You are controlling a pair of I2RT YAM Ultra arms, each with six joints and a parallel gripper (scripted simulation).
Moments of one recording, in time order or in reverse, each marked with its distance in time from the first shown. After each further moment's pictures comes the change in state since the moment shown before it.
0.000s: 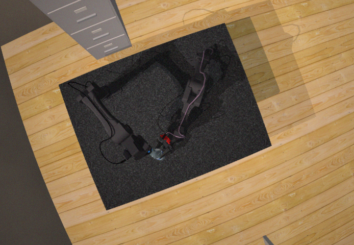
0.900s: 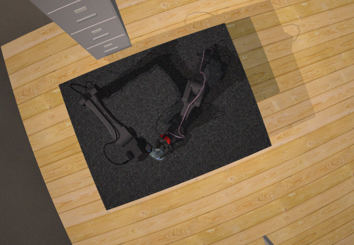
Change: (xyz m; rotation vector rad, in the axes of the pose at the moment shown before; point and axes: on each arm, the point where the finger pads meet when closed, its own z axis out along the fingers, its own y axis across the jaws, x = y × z) left arm 0.000 0.000 0.000 -0.001 -0.001 -0.001; right arm -0.001 -0.006 0.031 0.024 0.003 0.001
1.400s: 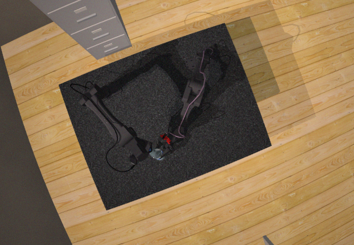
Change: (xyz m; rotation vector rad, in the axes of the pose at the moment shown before) left arm 0.000 0.000 0.000 -0.001 0.000 0.000; right arm 0.000 0.000 0.000 -0.001 0.000 -0.430
